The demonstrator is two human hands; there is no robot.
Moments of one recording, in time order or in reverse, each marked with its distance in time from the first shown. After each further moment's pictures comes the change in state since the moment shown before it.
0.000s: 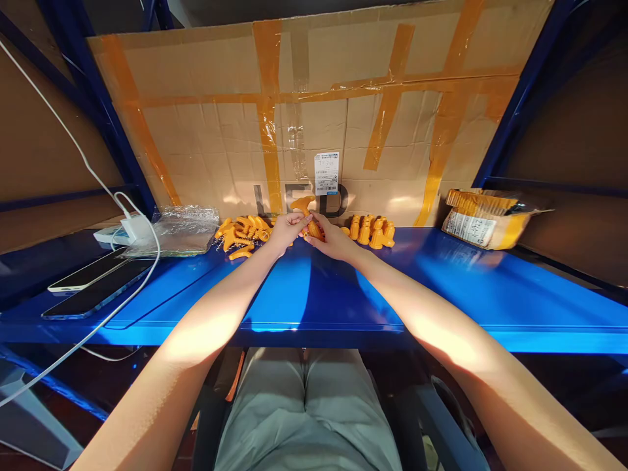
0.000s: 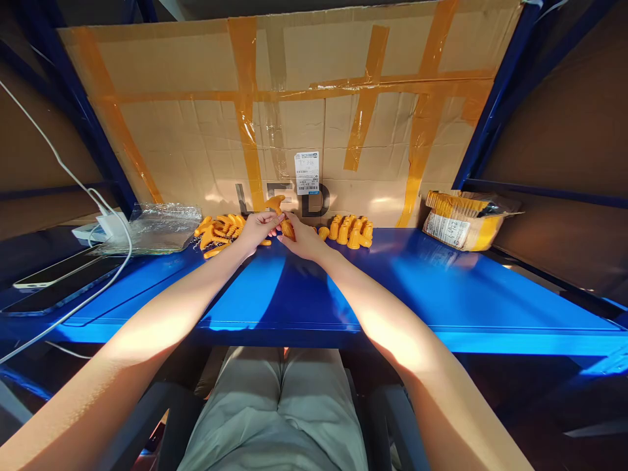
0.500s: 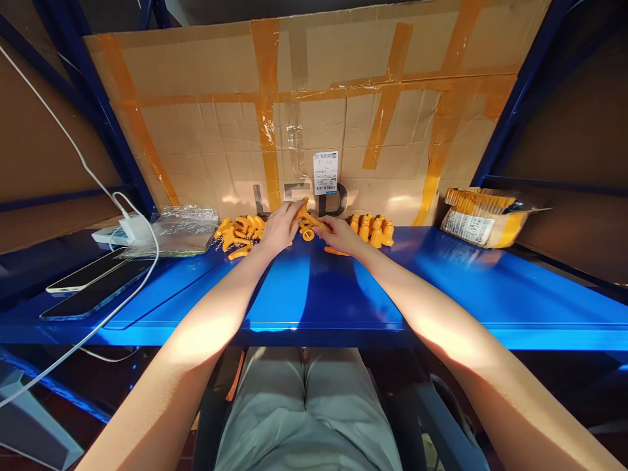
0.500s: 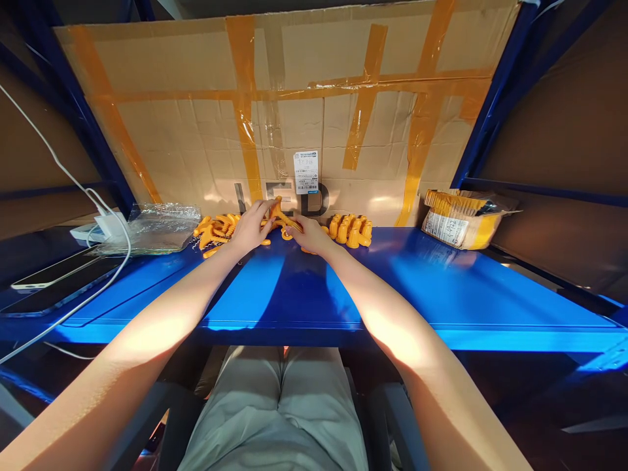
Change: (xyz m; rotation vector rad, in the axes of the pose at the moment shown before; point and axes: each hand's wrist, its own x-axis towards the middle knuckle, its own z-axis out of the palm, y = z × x) left_hand -0.009 0.009 -0.022 0.861 -0.006 0.320; right_hand 0.004 0.006 -0.010 0.172 0.059 0.077
